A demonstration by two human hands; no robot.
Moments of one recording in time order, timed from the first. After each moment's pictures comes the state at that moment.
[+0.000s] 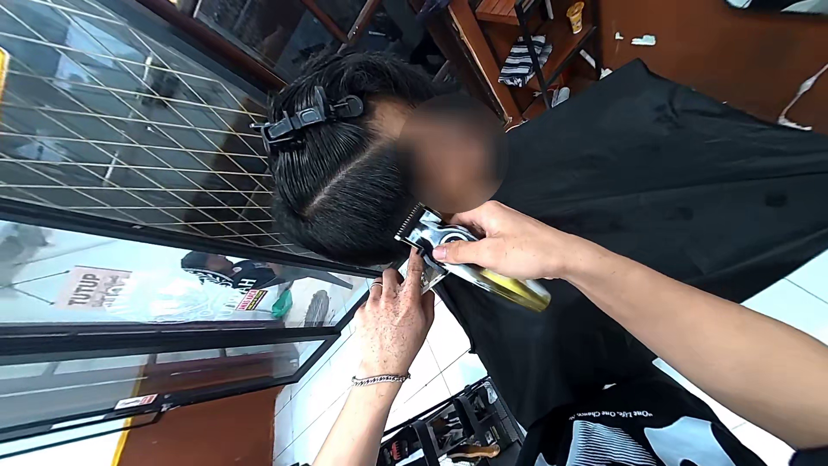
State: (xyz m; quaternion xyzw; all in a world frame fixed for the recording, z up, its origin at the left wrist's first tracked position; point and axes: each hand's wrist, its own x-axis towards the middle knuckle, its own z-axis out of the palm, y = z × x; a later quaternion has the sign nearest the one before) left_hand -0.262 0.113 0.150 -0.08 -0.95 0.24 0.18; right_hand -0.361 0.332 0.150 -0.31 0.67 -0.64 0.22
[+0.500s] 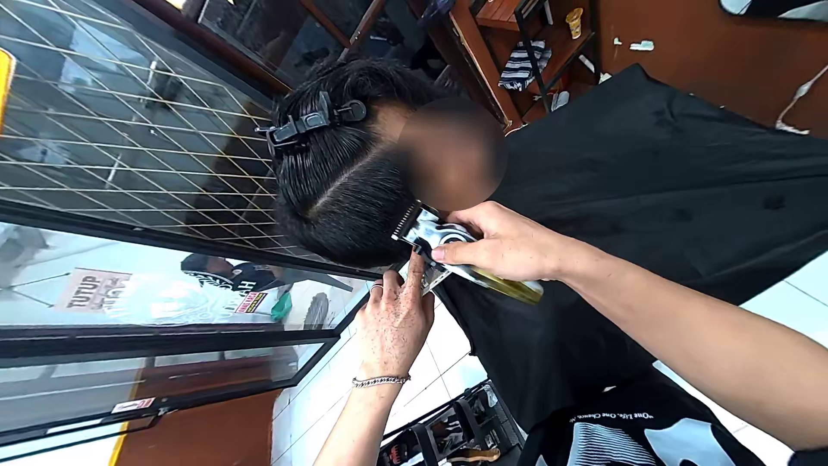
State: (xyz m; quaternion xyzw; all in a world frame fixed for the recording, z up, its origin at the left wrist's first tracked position) left_hand -0.263 0.112 0.149 -0.08 -0.95 0.23 0.19; right_hand -0.361 0.331 0.152 -0.31 0.68 -0.64 0.20
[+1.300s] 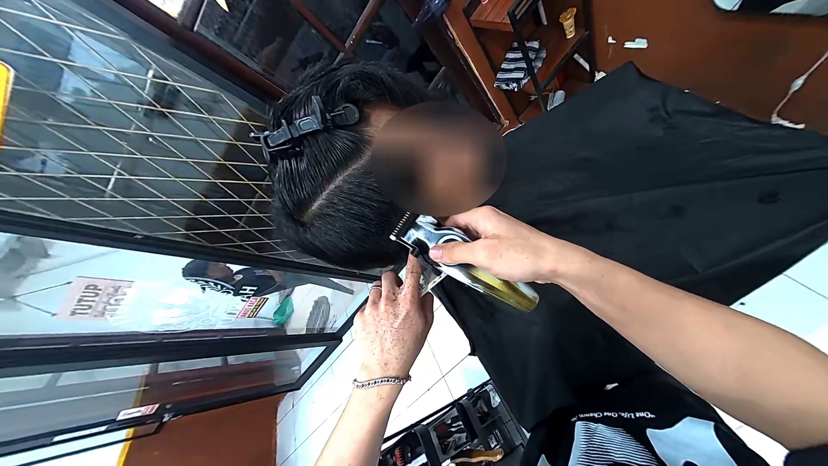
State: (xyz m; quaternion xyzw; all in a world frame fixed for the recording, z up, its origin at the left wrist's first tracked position) left_hand -0.263 0.114 0.149 -0.08 -0.95 0.24 0.19; right_hand -0.358 0.329 0.148 -0.28 0.65 -0.67 0.23
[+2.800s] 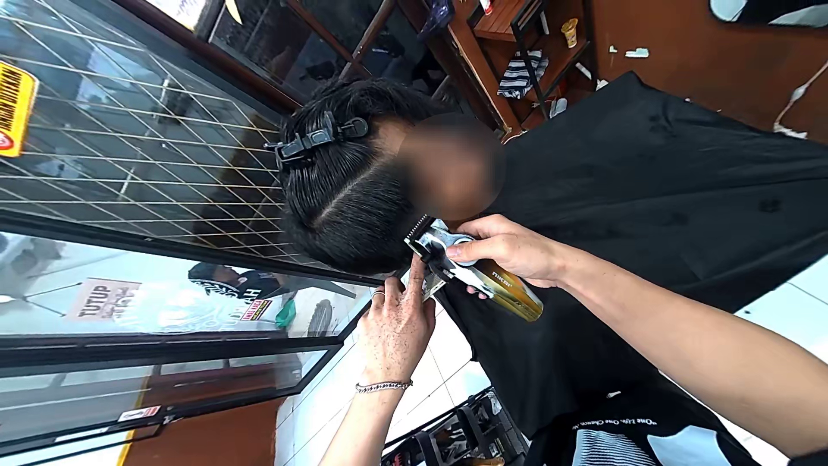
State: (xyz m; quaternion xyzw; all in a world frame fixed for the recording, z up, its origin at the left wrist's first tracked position) left_hand -0.263 0.116 0.151 -0.07 -0.95 0.25 0.19; right_hand -0.360 0.329 0.135 -0.26 0.45 -0.79 0.32
